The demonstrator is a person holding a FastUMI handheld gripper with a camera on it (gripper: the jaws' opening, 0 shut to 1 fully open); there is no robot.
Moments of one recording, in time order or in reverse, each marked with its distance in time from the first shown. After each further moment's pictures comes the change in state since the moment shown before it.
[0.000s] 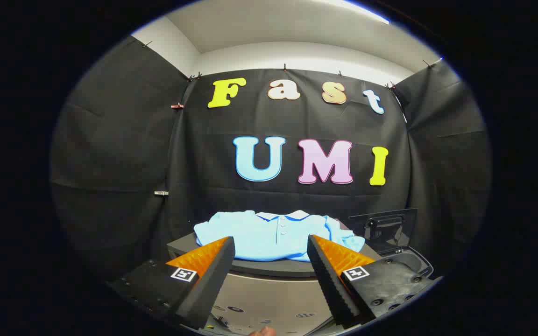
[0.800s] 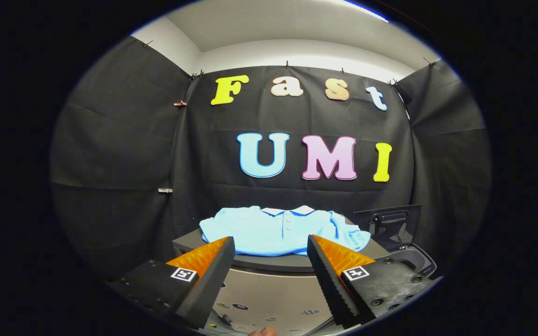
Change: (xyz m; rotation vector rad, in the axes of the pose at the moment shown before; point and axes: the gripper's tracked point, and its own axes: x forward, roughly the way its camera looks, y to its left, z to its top) arm -0.004 0.004 -0.002 0.008 0.029 0.023
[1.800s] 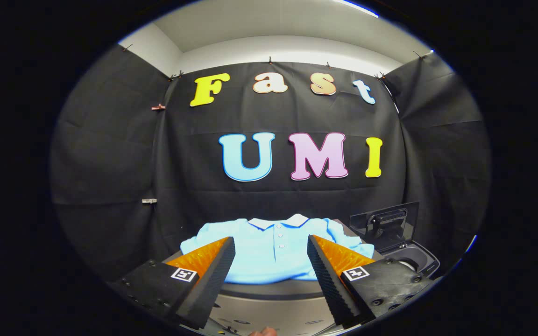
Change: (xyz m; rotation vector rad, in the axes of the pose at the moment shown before) arm 0.081 -0.021 0.028 0.078 0.037 -0.121
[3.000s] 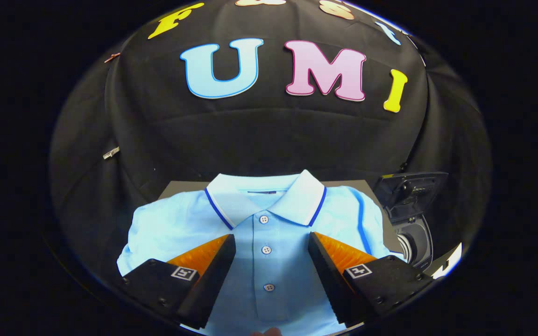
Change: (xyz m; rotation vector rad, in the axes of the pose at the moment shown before) arm 0.151 -0.018 -0.092 -0.046 0.644 -0.064
